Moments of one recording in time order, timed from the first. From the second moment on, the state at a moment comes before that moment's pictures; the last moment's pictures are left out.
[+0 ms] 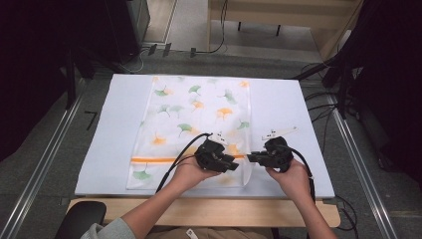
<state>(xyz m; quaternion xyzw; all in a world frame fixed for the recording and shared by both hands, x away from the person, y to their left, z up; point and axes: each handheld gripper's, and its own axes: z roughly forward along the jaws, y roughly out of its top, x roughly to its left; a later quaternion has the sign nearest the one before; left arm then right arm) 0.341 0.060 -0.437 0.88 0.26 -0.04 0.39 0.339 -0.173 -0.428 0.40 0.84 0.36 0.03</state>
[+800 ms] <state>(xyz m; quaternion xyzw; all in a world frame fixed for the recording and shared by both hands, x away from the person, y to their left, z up) 0.349 0.047 -0.448 0.88 0.26 -0.04 0.40 0.335 -0.165 -0.422 0.38 0.84 0.38 0.00</state>
